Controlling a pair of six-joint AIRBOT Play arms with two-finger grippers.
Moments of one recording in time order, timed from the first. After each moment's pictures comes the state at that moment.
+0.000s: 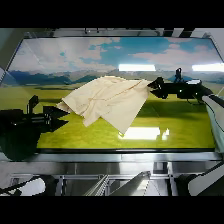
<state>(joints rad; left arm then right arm) 0.45 -1.37 0.64 -2.69 1.41 2.14 -0.11 -1.91 1.31 -0.40 0.83 1.26</state>
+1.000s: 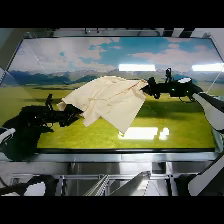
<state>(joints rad) 0.09 -1.43 0.65 -2.71 0.84 2.01 -0.06 -1.99 1.39 -0.40 0.93 1.26</state>
